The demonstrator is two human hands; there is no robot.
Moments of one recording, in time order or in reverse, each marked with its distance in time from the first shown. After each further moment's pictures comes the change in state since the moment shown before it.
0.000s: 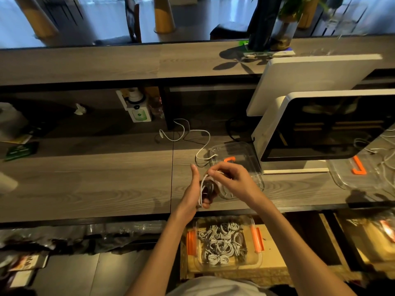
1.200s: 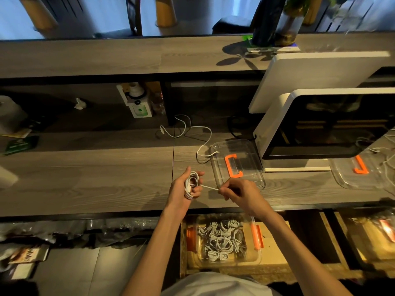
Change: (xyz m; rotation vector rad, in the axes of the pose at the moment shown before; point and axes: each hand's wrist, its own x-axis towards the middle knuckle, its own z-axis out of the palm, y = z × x) left_hand 0.016 -0.007 -0.028 -0.547 0.097 -0.007; right_hand -0.026 0.044 -0.002 -0.327 -0.050 0.142
